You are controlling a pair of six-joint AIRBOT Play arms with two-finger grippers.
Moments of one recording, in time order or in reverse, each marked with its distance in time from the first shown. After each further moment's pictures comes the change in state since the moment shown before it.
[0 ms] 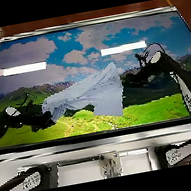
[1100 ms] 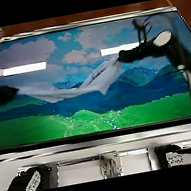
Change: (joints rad) left arm 0.039 0.499 0.371 0.027 0.033 0.067; right arm 0.070 0.200 0.192 0.158 -0.150 -0.154
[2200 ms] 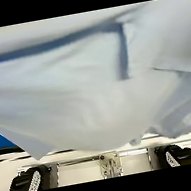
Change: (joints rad) left arm 0.004 0.272 0.483 0.160 -0.067 0.051; right arm -0.064 0.776 0.306 -0.472 0.143 0.237
